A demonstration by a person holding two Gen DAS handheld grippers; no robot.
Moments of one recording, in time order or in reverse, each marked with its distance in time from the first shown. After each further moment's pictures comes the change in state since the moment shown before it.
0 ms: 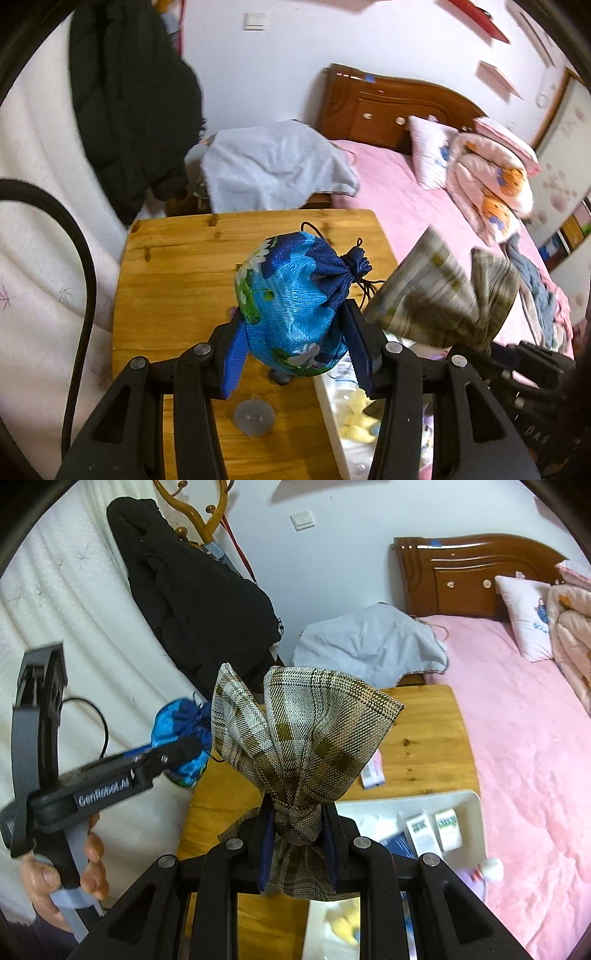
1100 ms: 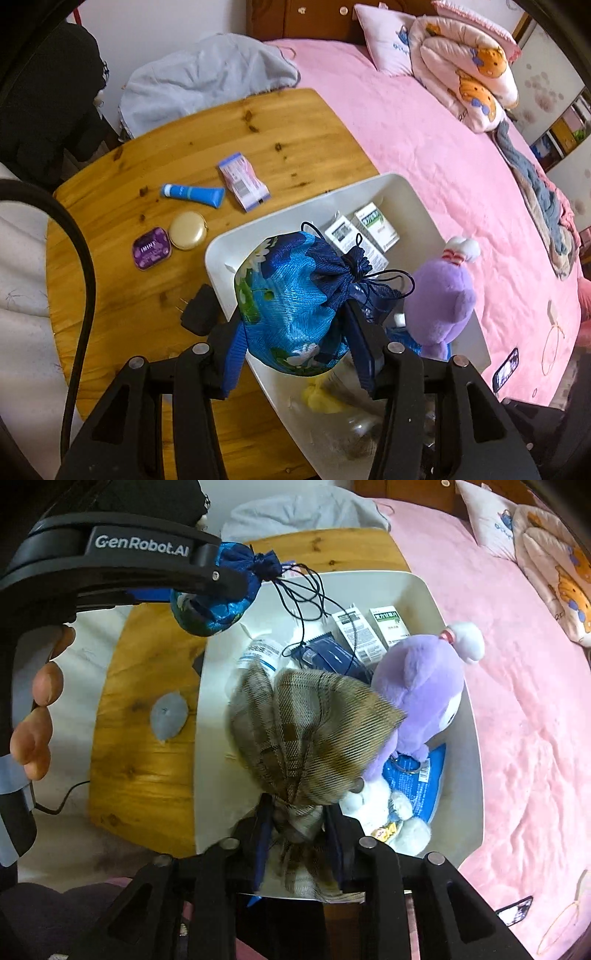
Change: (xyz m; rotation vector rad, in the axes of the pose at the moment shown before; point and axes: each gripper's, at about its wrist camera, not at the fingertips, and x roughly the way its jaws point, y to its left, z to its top) left arm 0.111 -0.099 -0.085 0.205 0.329 -0.042; right arm 0.043 -0.051 -0.161 0.030 0.417 -0.205
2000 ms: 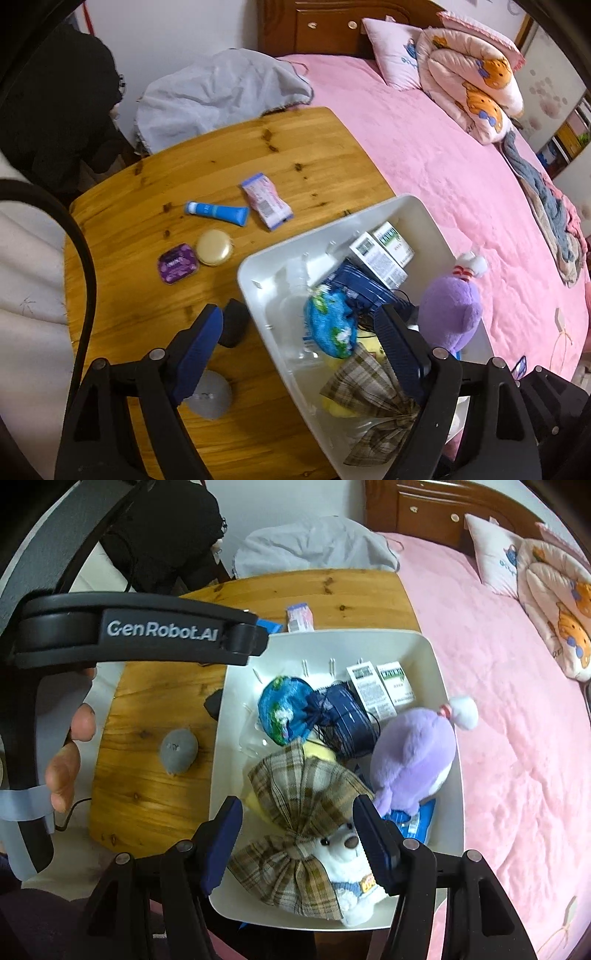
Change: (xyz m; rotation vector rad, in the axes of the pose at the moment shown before) left arm -0.026 0.021 0.007 -0.014 -0.071 0.053; right arm -0.022 0.017 0.024 -0.074 -0.113 -0.016
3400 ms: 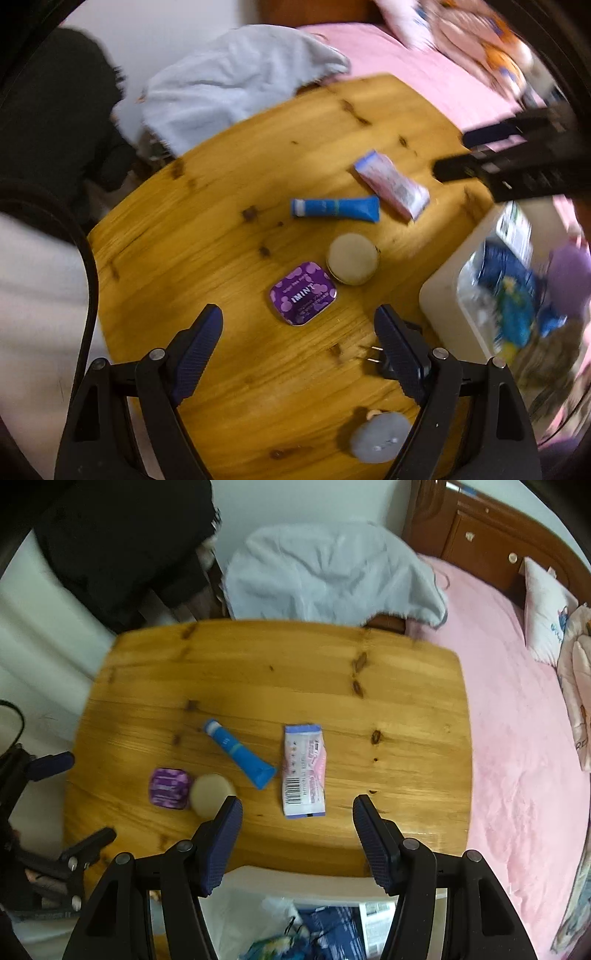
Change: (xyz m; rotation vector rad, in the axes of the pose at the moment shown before) left arm 0.086 0.131 0.031 0.231 0.097 0.047; right arm 0.138 0.017 0.242 -0.125 0.063 -0.057
